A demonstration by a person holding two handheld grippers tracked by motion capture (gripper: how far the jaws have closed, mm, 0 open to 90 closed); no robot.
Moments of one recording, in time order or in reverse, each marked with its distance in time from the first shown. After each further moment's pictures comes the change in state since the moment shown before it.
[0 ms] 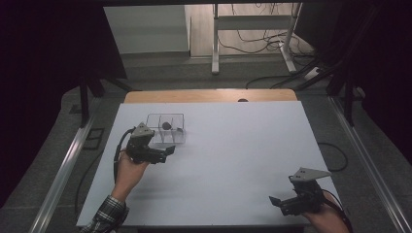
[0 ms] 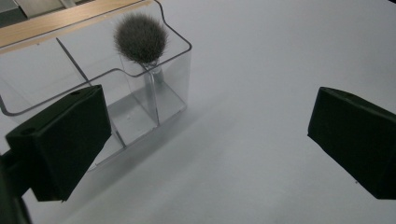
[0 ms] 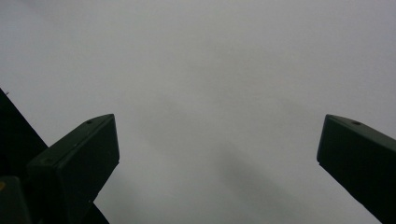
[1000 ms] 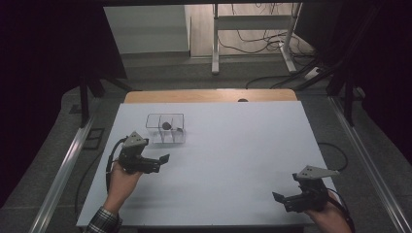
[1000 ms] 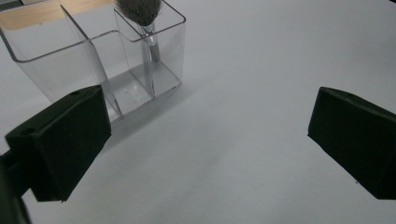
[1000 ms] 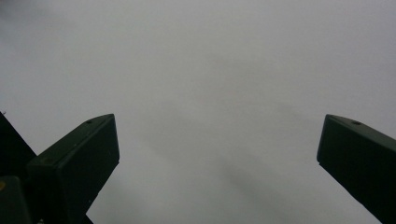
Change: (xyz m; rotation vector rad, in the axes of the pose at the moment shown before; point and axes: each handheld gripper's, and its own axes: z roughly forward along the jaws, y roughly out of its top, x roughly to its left) left arm -0.007 -0.023 -0.022 -0.003 -0.004 -0.020; right arm -0.010 -0.002 -0.006 -0.061 -0.011 0.052
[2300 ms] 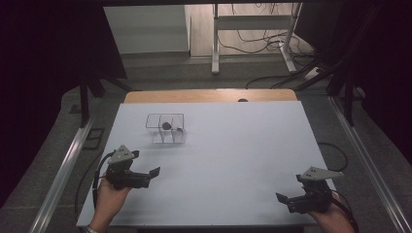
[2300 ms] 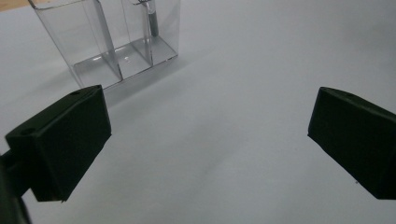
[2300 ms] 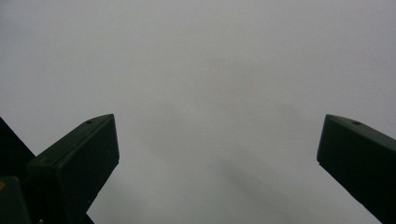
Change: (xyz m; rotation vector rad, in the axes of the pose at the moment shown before) left arm -0.010 -0.031 -0.034 0.000 0.007 -0.015; right arm -0.004 -0.006 -0.005 0.005 -0.017 0.007
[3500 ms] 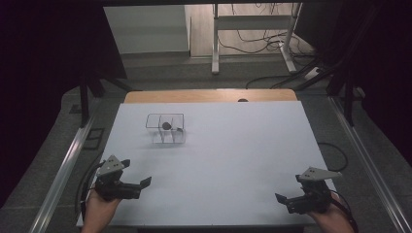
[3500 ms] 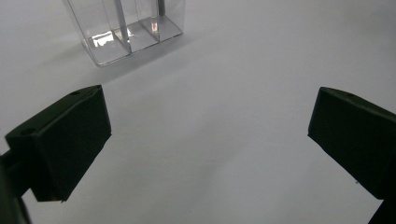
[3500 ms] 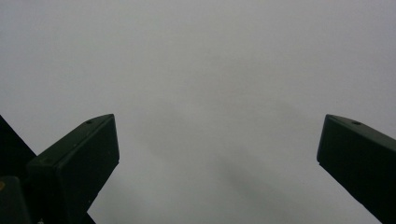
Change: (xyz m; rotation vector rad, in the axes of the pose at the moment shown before) left arm -0.002 -0.024 -0.025 0.013 0.019 -0.017; right arm 0.002 0.000 0.001 0.009 -0.004 -0.007
